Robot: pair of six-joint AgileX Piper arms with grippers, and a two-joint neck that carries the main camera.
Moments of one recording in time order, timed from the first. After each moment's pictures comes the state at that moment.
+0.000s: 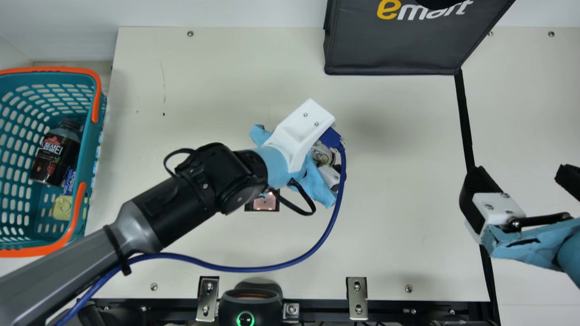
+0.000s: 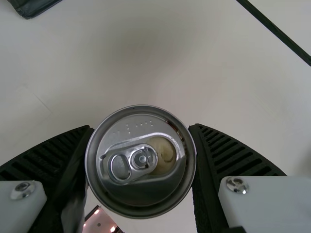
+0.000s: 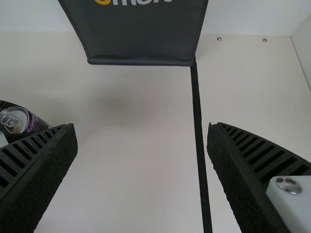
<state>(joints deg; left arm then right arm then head) -52.0 96.1 -72.7 -8.1 34.1 -2.8 0.7 42.6 -69.7 -0.8 70.0 0.0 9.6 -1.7</state>
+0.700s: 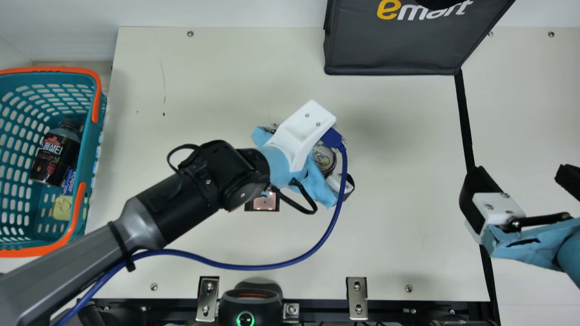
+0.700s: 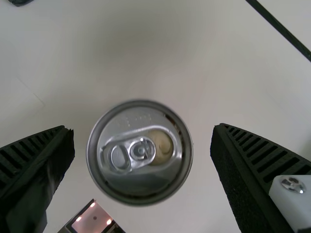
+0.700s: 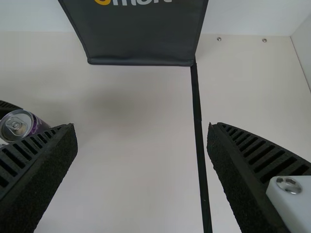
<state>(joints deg) -51.8 96.2 -72.7 -10.3 36.4 -1.2 0.7 42.6 -69.7 -0.8 70.0 0.0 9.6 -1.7</state>
